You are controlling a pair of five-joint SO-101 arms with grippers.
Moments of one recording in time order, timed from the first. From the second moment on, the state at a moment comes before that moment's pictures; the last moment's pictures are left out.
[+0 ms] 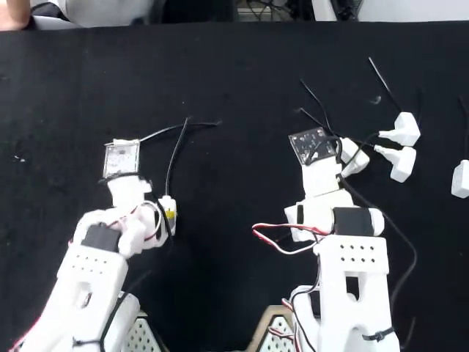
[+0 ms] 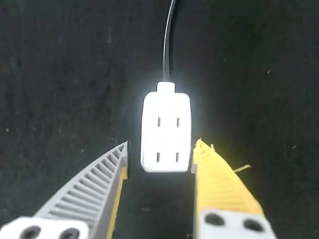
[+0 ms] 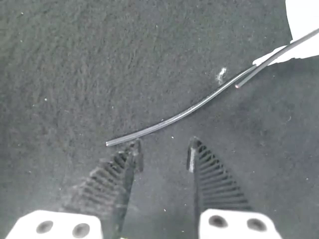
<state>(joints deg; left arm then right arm) 6.2 -55.6 70.9 53.6 12.4 2.6 -52.5 58.8 72.6 18.7</state>
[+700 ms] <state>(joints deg) 3.3 3.6 28.2 48.8 -7.2 2.6 -52.5 58.8 72.6 18.7</state>
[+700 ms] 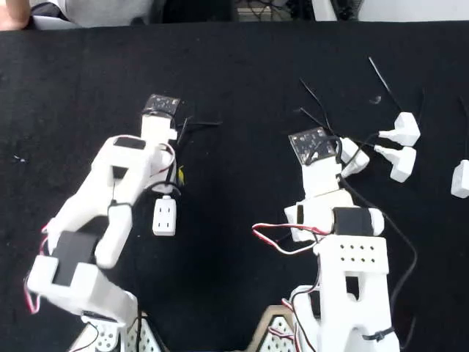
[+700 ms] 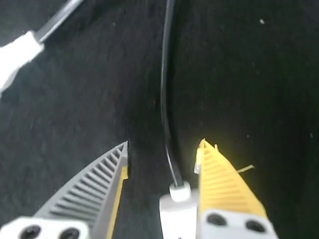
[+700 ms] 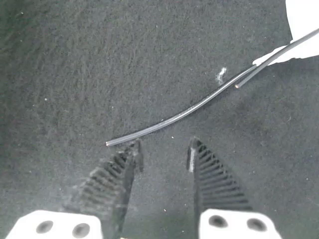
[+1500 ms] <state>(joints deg) 1.1 1.6 23.7 59.9 36.2 2.6 -52.5 58.8 72.6 18.7</state>
